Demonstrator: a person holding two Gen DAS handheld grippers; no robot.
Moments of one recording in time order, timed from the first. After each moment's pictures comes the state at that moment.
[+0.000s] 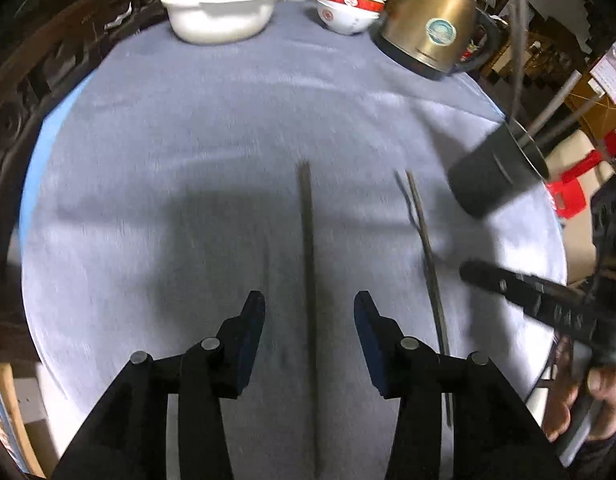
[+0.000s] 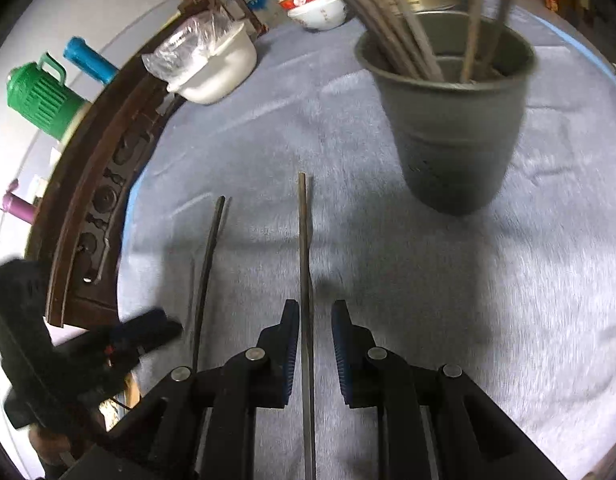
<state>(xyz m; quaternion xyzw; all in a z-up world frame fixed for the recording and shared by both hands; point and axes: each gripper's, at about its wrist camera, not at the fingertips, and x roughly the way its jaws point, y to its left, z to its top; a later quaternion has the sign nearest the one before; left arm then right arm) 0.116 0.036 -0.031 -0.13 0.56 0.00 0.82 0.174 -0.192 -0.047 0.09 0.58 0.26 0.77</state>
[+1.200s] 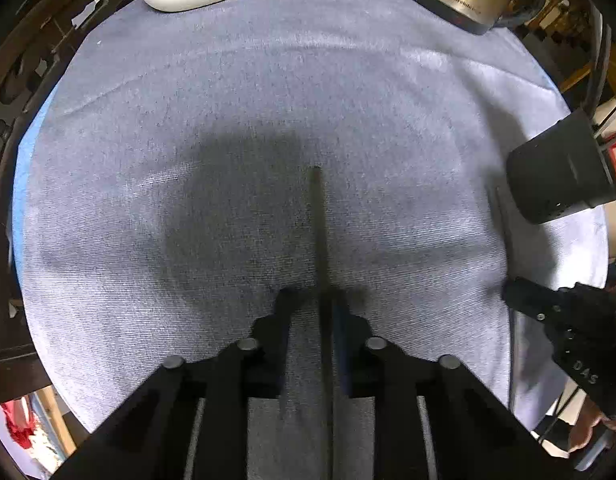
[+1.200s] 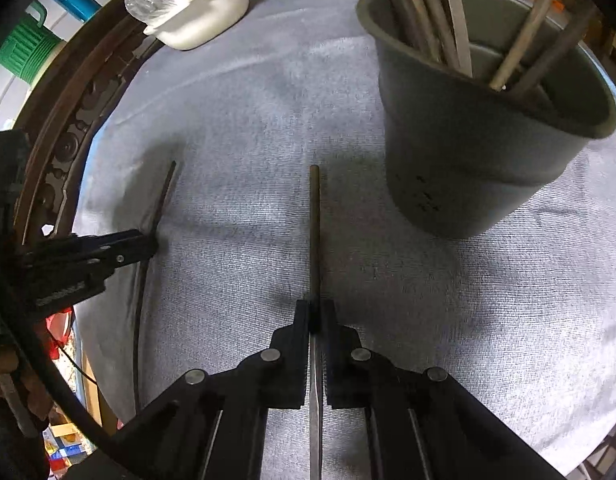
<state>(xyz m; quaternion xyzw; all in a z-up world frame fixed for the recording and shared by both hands) 0.181 0.019 -0.063 -0.07 0.65 0.03 0.76 0.199 -0.190 -0.066 -0.02 0.62 0.26 0.74</state>
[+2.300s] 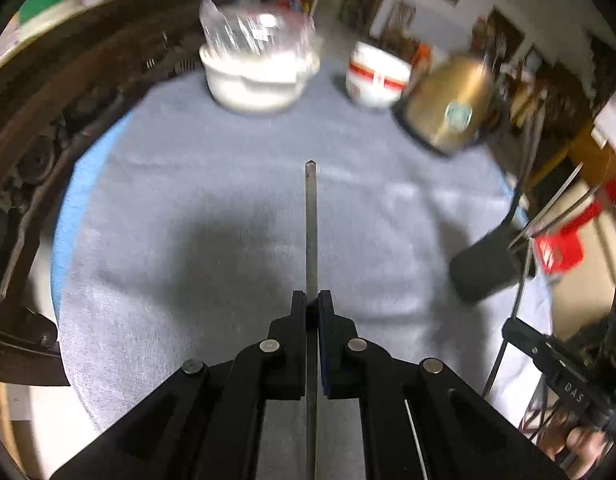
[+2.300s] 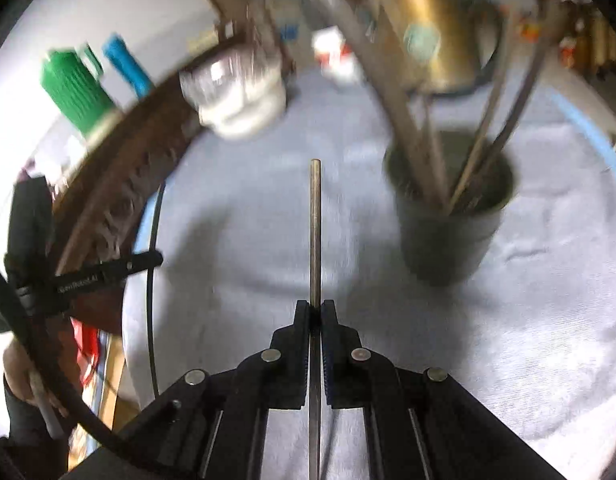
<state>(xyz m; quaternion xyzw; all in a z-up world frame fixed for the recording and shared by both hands) 0.126 0.063 0.022 -0.17 0.47 0.04 0.87 0.161 -0.187 0.006 0.06 0.47 0.28 0.84</state>
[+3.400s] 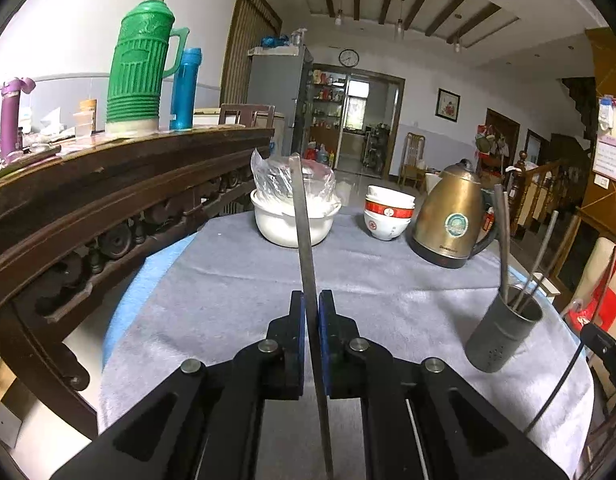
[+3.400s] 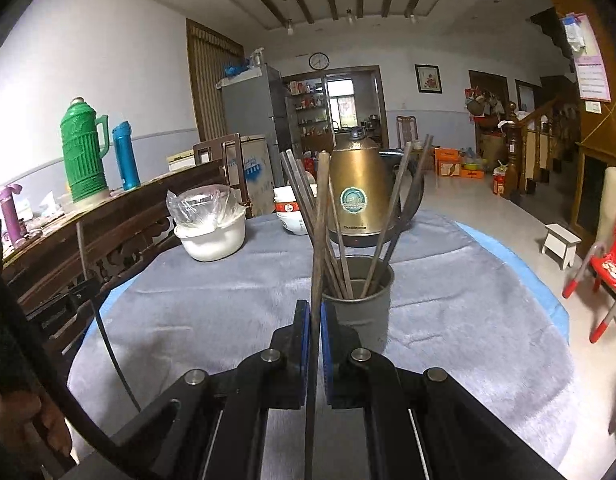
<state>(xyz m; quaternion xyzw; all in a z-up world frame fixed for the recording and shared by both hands) 0.042 0.042 0.033 -0.10 0.21 0.14 0.96 0.068 -0.239 0.045 0.03 0.22 0.17 0.96</state>
